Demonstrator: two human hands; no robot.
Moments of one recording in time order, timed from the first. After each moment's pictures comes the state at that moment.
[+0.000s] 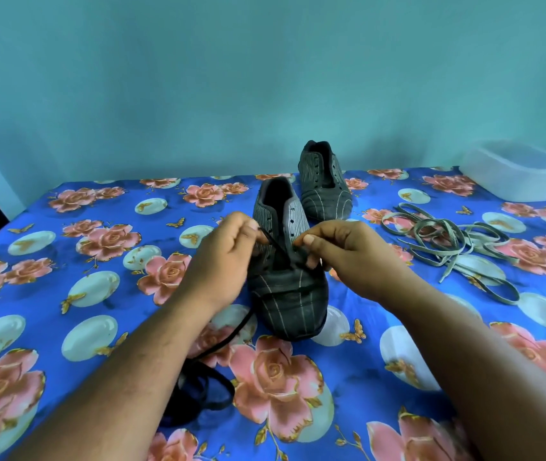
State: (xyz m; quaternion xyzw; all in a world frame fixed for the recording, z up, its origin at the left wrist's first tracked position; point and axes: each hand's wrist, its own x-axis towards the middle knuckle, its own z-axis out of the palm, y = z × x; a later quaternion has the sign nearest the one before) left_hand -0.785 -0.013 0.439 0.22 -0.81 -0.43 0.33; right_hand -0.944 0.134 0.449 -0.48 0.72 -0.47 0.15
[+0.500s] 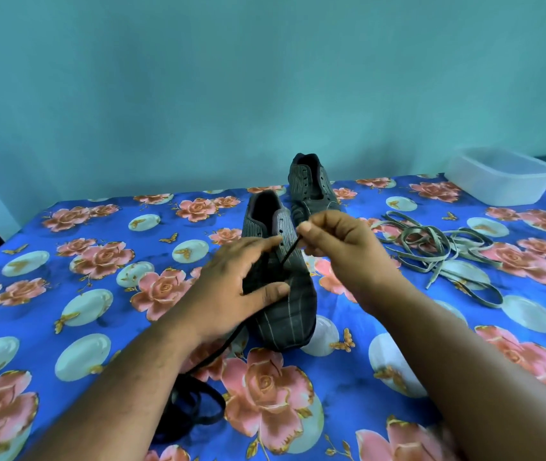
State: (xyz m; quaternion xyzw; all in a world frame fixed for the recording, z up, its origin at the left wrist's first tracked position) left_hand -0.780 -0.015 0.432 0.11 -0.93 -0.29 0.22; right_hand -0.935 0.137 0.465 -0.41 0.62 -0.64 0.19
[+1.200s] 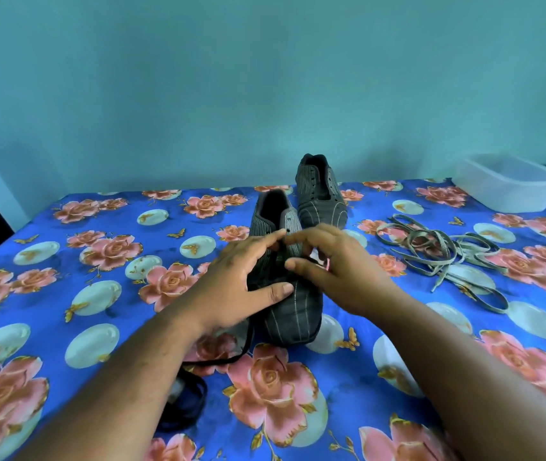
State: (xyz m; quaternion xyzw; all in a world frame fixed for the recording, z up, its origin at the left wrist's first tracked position) left_hand -0.772 -0.014 0.440 0.12 -0.93 -0.31 0.18; right_hand -0.946 0.131 0.442 -0.58 0.72 -0.38 -0.02
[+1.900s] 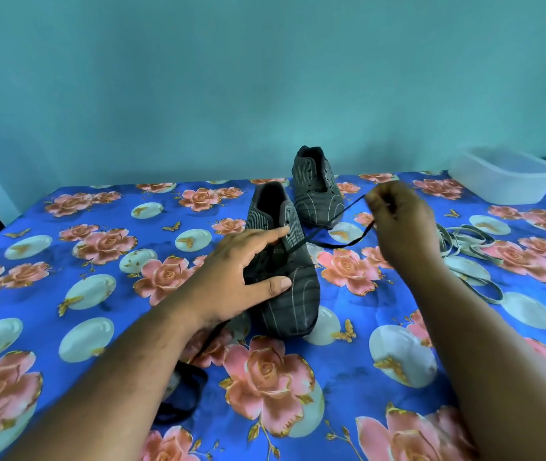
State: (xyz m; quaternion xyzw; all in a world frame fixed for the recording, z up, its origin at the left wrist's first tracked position) left_hand -0.774 -0.014 0.438 0.10 -0.93 -0.29 0.20; right_hand -1.002 0.154 0.460 -0.33 0.78 -0.50 -0.13
